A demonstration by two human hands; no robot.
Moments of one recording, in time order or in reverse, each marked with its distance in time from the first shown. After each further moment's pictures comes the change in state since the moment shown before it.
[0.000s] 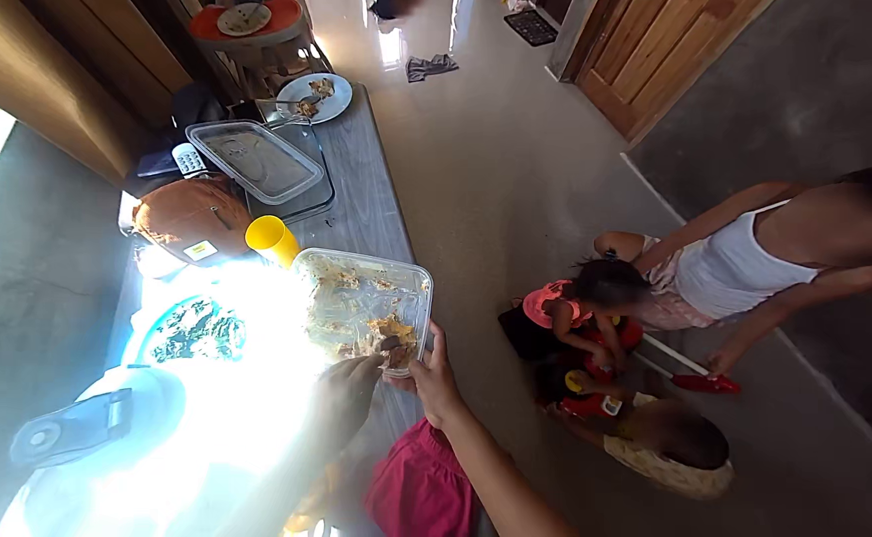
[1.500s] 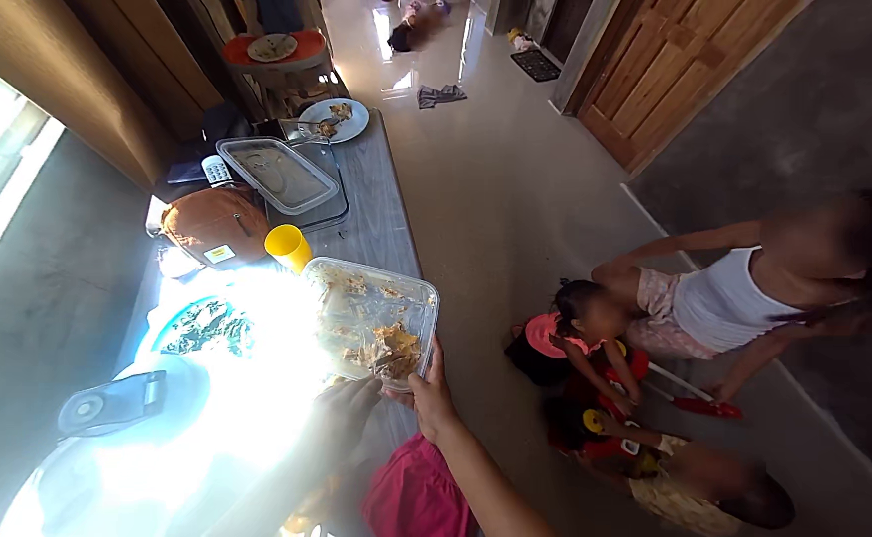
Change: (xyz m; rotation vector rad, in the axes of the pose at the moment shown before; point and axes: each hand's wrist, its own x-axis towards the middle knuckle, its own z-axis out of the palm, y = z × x) left_hand -0.027 -0.008 -0.006 0.137 0.074 0.209; right_hand -0.007 0.010 0.009 0.028 0.027 0.042
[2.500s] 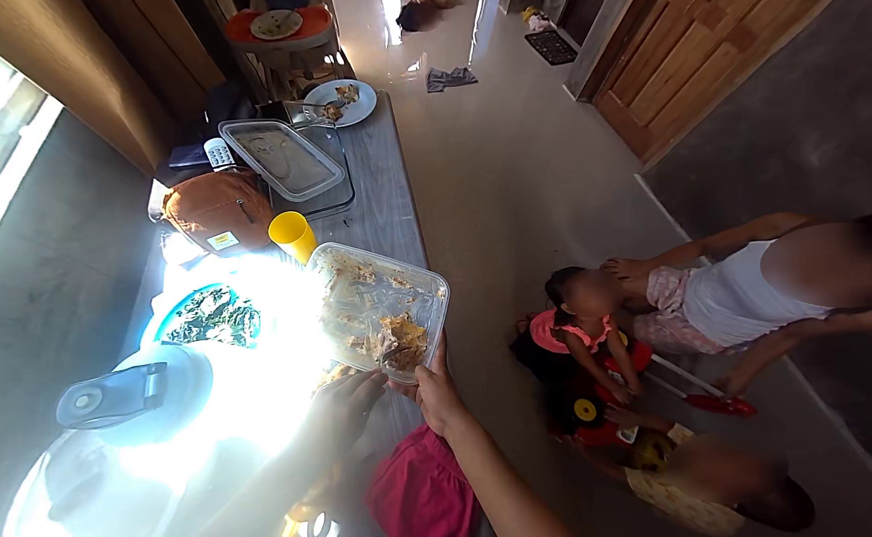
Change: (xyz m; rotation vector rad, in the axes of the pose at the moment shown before) left_hand -0.005 -0.008 0.007 -0.059 -0.012 -0.017; right_hand 0.004 -0.005 0.001 0.002 -0.062 0.083
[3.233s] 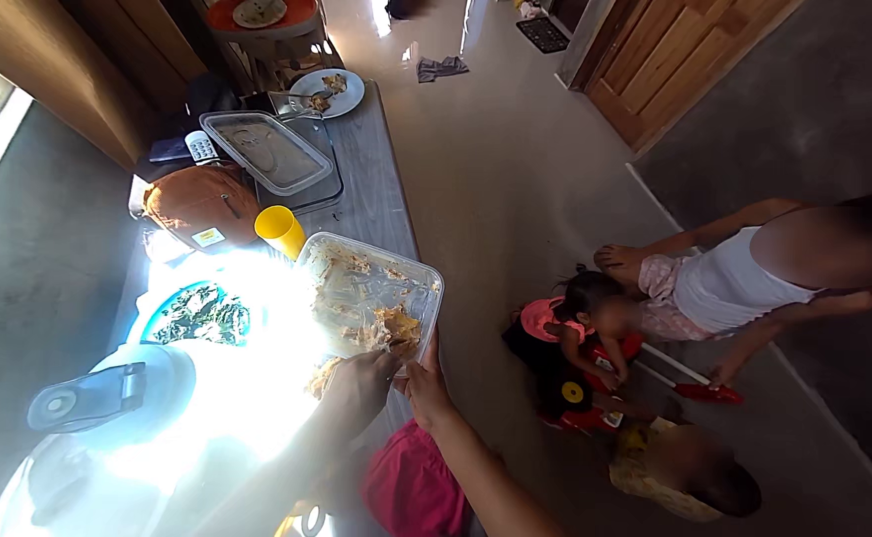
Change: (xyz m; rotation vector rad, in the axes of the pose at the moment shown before) left_hand 0.037 0.017 0.018 -0.023 -0.128 -0.137; right_hand -0.001 0.011 0.000 0.056 0.009 -0.093
